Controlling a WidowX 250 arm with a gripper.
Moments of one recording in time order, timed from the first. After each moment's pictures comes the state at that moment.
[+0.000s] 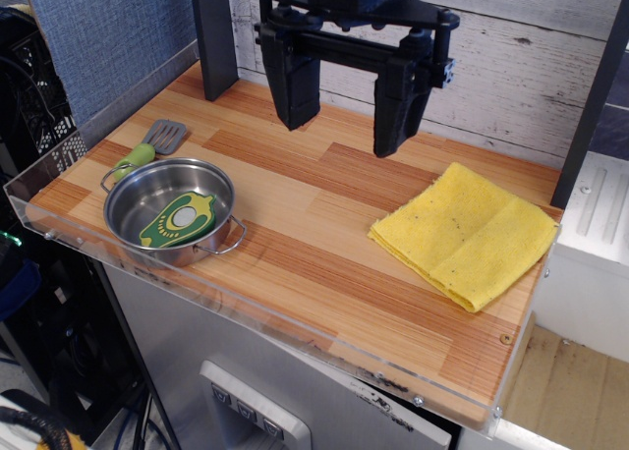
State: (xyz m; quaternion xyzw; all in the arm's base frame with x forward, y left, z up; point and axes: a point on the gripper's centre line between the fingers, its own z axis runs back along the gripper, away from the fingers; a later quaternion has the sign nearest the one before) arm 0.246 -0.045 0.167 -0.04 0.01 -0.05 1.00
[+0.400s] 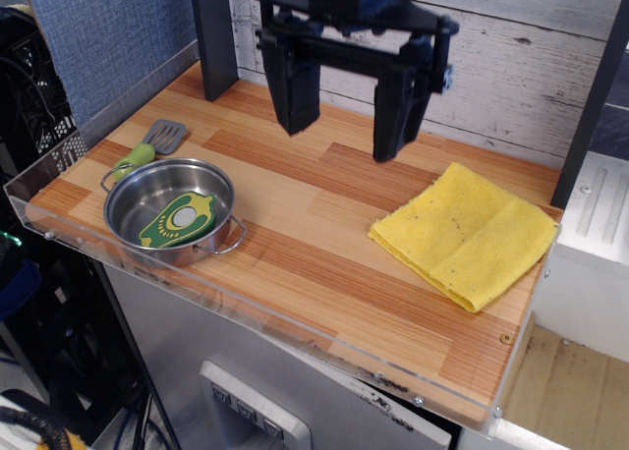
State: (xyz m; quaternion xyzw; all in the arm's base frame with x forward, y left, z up) arm 0.246 -0.045 0.160 -0.04 0.02 -0.05 1.00
